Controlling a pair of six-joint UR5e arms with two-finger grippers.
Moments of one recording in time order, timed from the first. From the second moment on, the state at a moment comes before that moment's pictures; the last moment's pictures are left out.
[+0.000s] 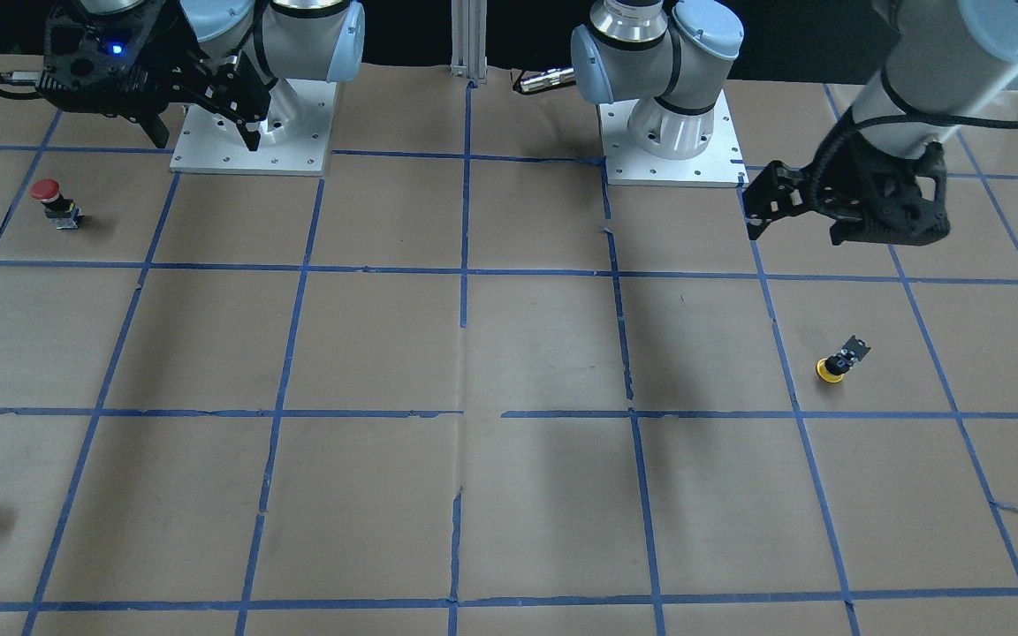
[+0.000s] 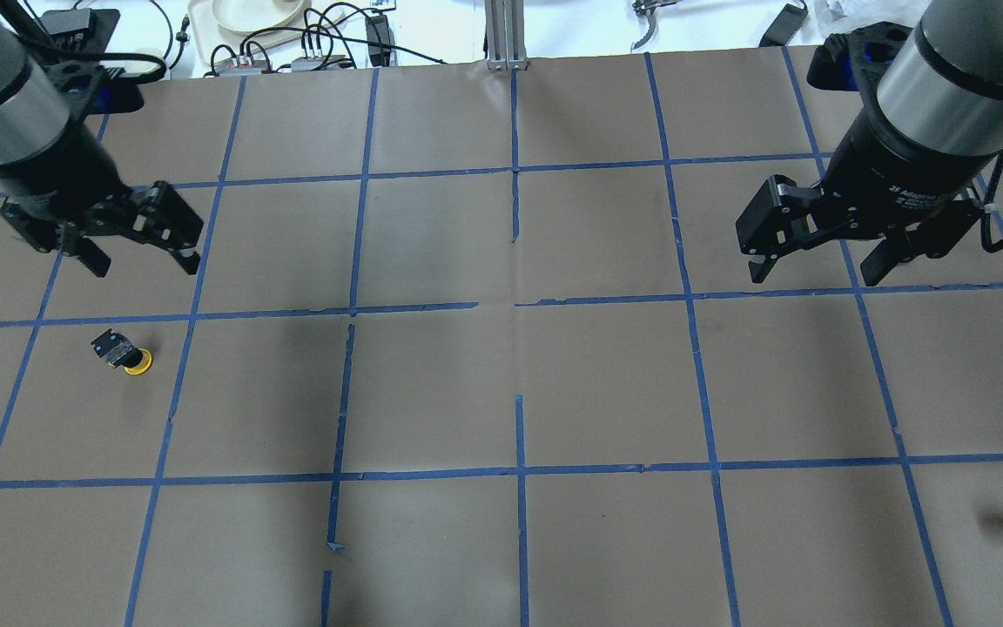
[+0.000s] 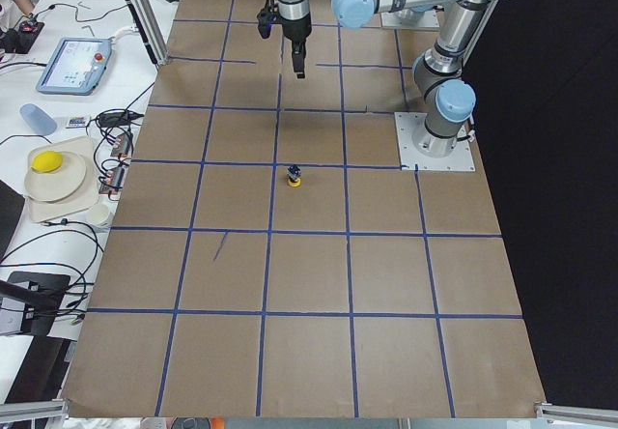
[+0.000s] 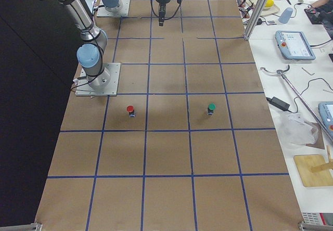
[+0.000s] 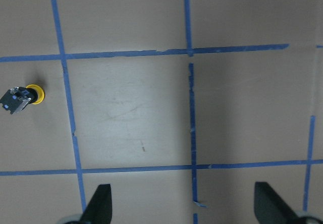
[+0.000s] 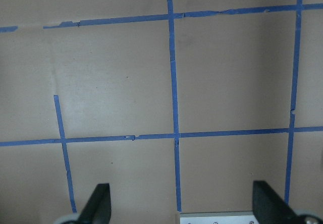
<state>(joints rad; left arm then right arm) -1.27 -1.54 -1.69 -1.61 1.58 0.35 1.52 -1.75 1.68 -1.43 -1.53 0.00</state>
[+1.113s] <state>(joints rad) -0.98 -1.73 -1.97 -0.99 1.62 1.67 1.52 -1.75 1.68 -1.44 -1.52 0.00</state>
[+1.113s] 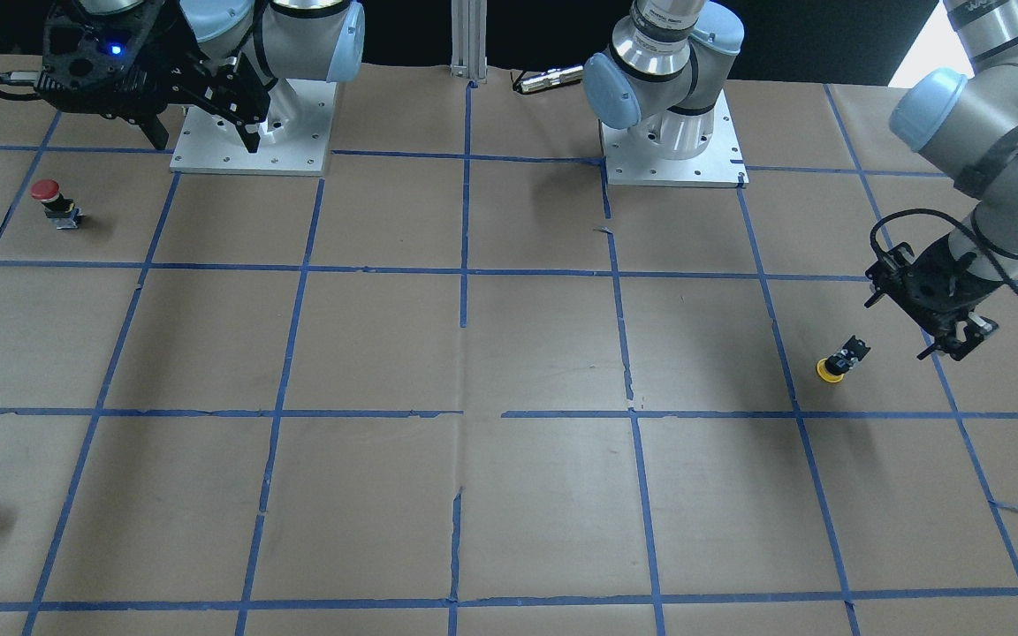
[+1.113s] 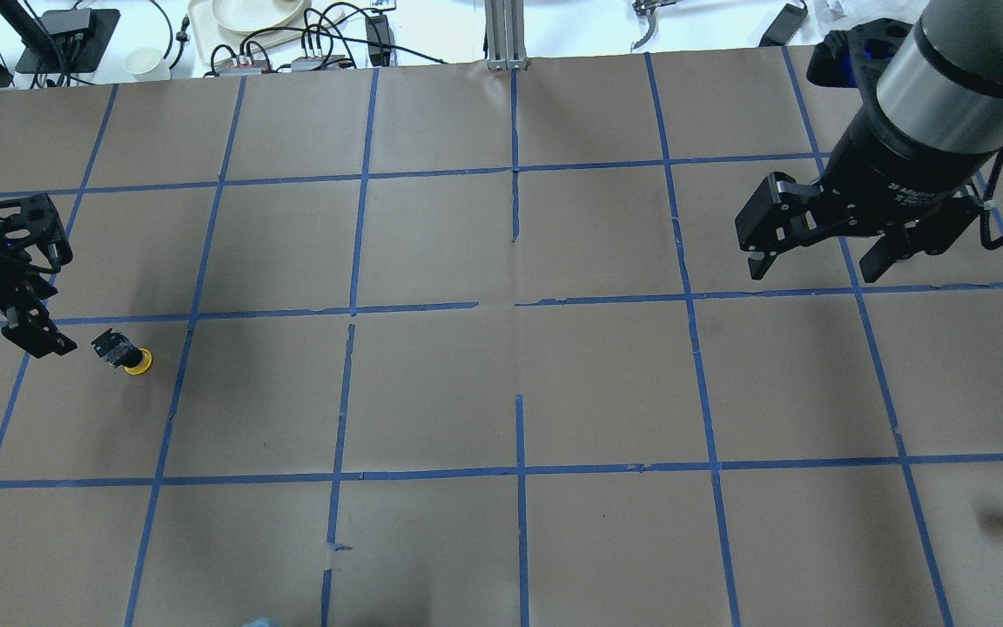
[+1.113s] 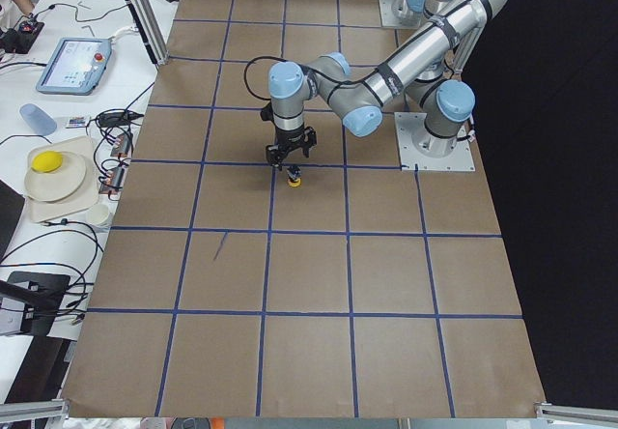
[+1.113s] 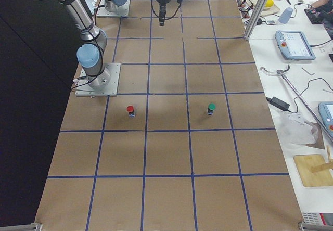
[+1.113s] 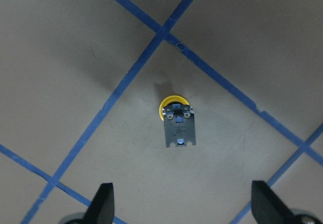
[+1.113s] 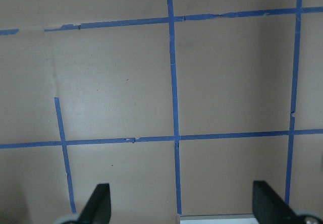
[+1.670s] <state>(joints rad) -0.98 -1.75 -2.10 -0.79 1.51 1.76 1.52 -1.75 1.68 -1.45 -1.52 0.00</state>
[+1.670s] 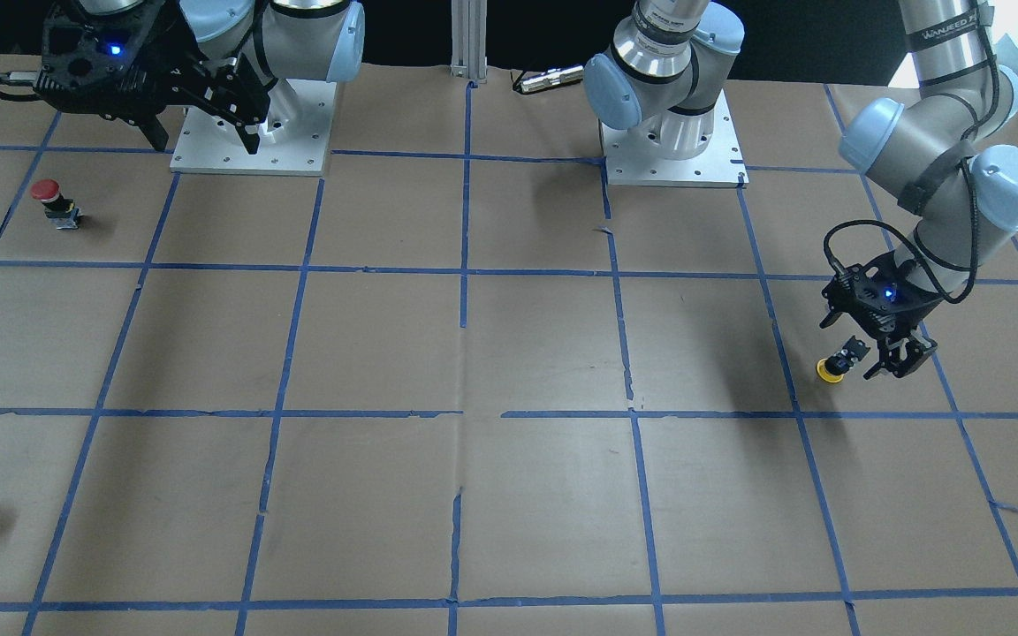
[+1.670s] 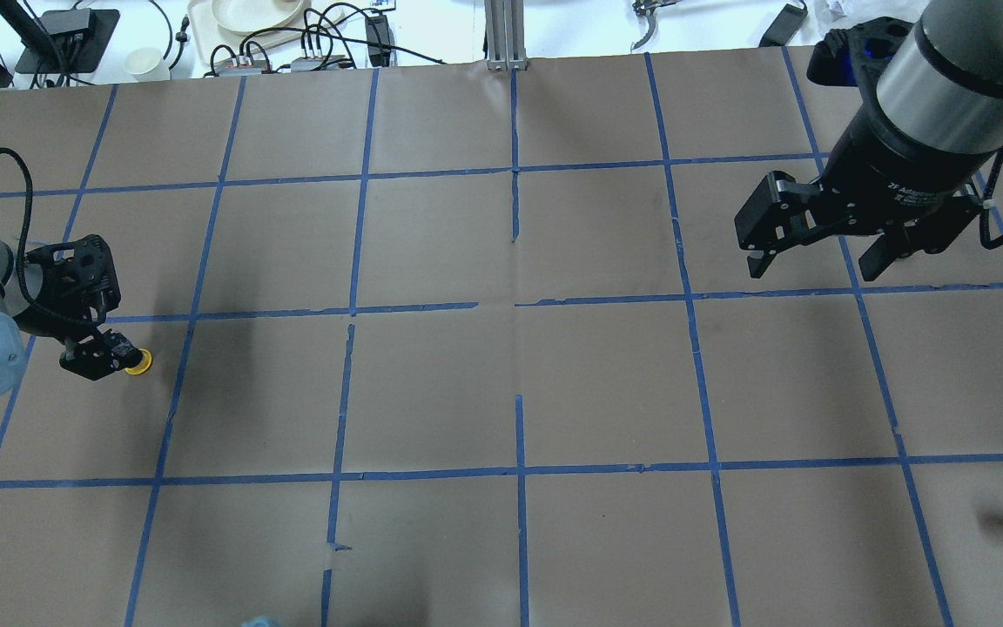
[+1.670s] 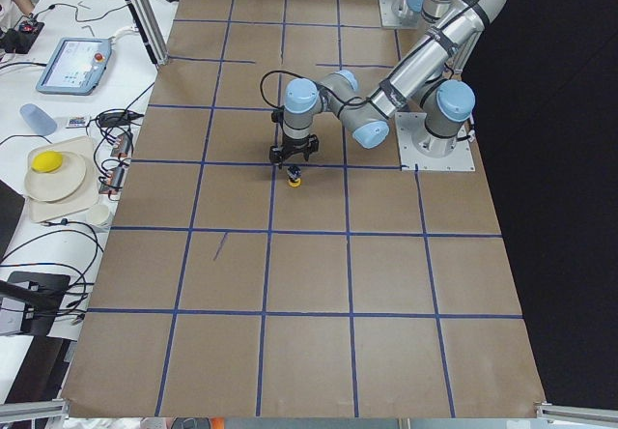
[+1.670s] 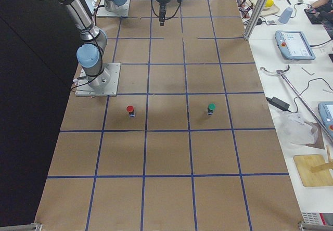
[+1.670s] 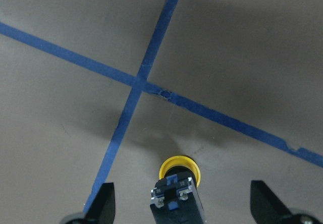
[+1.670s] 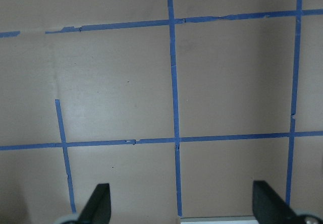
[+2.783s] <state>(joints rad) -0.92 -1.76 -2.10 -0.78 1.52 1.68 1.52 -1.75 1.70 -1.45 -1.53 -0.01</state>
